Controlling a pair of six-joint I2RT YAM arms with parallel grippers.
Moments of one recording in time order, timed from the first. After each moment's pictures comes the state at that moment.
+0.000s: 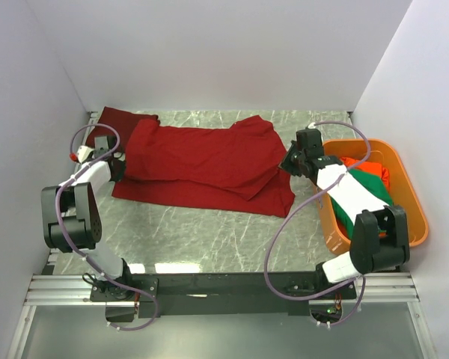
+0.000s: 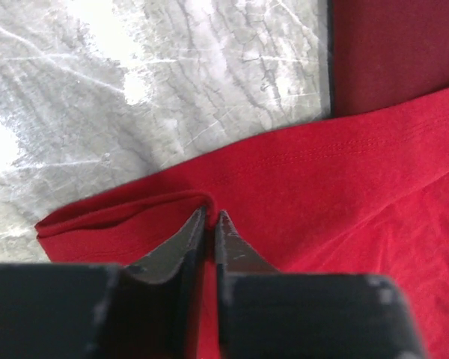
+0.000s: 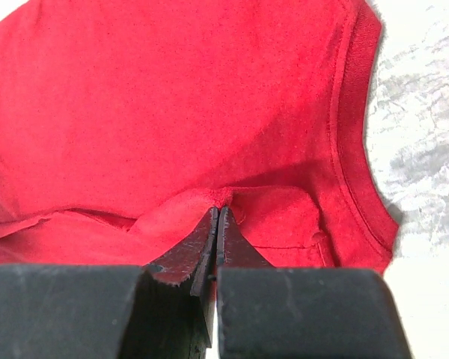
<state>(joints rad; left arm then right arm) 0.14 1.65 1.01 -0.29 -0.30 -1.07 0.22 1.45 1.03 -0.36 -0.01 0.69</state>
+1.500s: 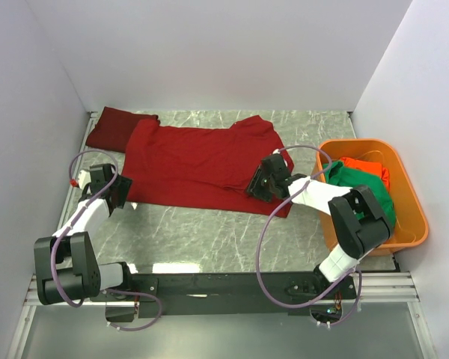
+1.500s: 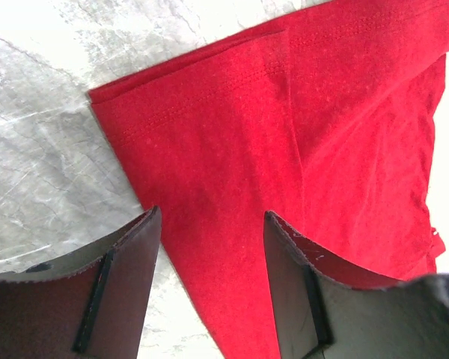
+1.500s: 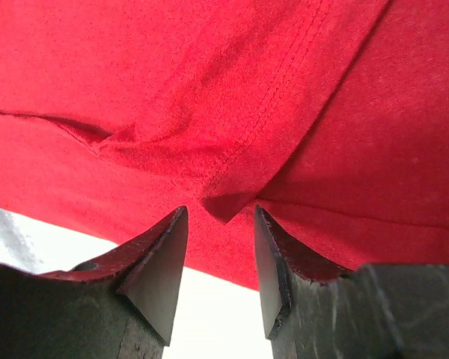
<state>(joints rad) 0.15 1.26 0.60 -0.15 -0.10 -1.10 0.48 1.62 0.85 -0.11 -0.05 0.86</state>
